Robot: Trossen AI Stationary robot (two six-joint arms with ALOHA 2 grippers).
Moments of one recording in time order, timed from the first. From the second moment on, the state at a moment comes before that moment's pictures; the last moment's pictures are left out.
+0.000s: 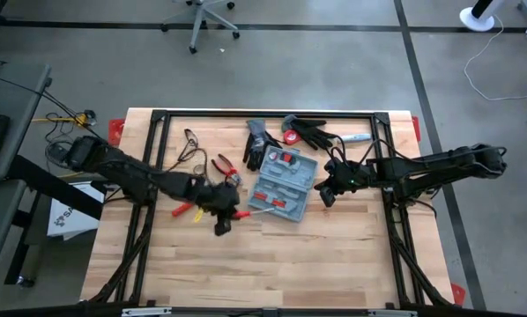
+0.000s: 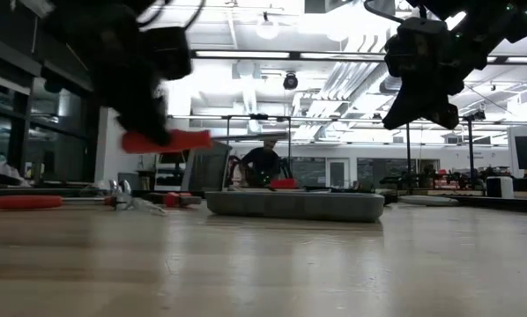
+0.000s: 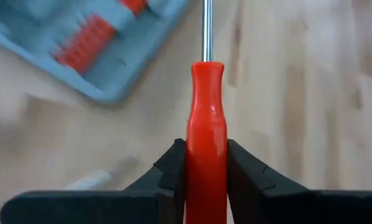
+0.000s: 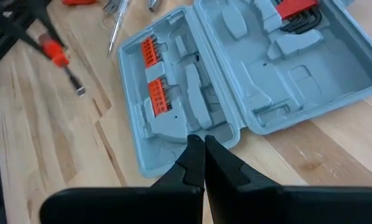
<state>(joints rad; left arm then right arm) -0.20 1.42 0.73 -0.18 0.01 -0.43 0.04 1.06 0.61 -0.34 0.11 0.75</state>
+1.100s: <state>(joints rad) 0.04 1.92 1.22 -0.45 0.20 0.25 0.04 1.06 0.61 -0.32 0.15 0.79</state>
